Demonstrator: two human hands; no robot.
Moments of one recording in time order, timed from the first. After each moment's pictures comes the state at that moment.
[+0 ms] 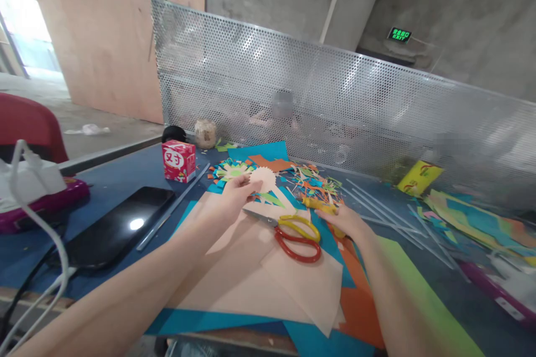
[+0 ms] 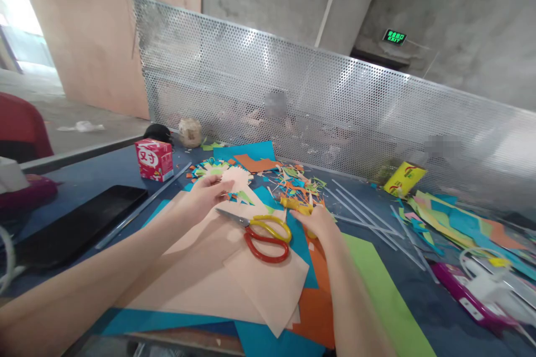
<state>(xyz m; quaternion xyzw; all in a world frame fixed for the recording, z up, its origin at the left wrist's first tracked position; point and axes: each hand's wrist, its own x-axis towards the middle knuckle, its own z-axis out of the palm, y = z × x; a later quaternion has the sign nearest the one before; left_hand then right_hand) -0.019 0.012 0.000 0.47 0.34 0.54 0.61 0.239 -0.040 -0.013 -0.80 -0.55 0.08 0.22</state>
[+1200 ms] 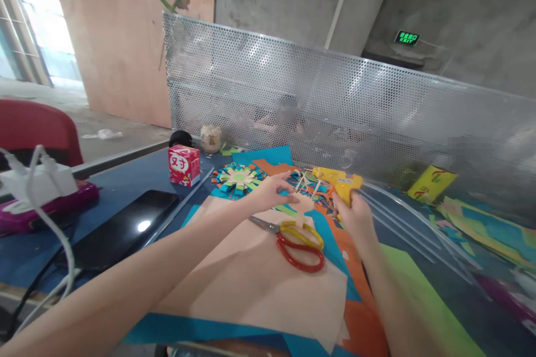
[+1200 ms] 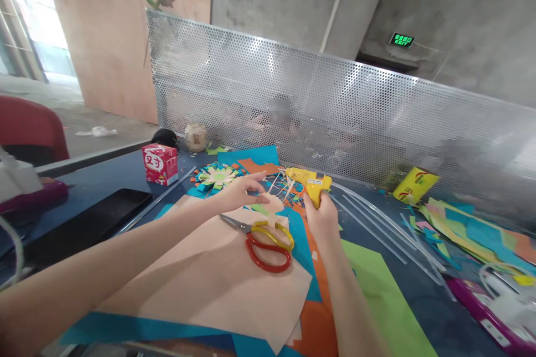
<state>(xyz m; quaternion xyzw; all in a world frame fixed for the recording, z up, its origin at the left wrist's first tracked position) 0.019 0.037 0.013 0.82 0.23 0.39 0.36 0.208 -0.050 0.017 -0.68 -0.51 0.07 0.52</state>
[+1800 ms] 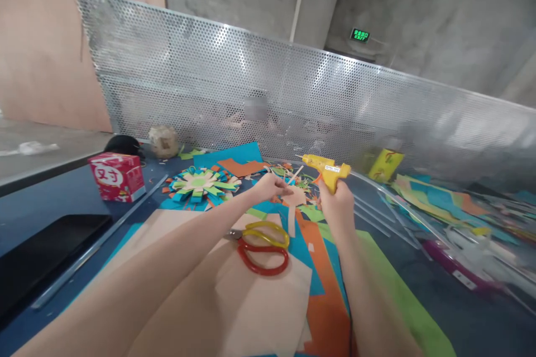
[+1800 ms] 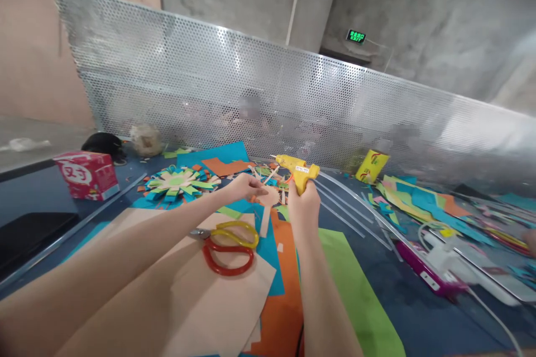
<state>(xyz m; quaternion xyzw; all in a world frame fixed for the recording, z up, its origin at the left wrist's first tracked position) 0.124 0.085 -0.007 0.85 0.24 0.27 0.38 0.245 -0.051 0.023 -0.73 -0.40 -0.03 0.56</state>
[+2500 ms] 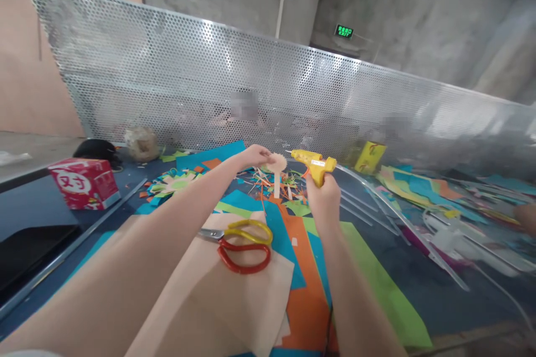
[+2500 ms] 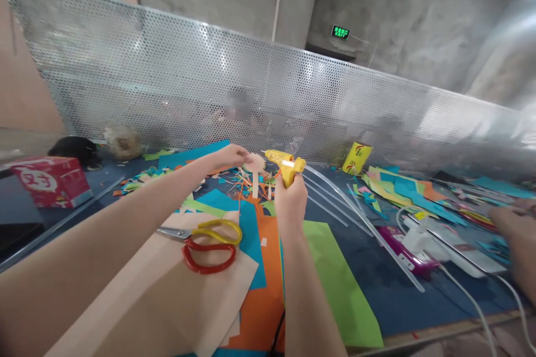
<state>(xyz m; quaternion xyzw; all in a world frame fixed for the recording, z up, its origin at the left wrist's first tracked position) 0.144 0.123 0.058 0.80 0.29 0.28 0.44 0.254 -0.054 0.023 -0.72 -0.38 -0.09 0.57</state>
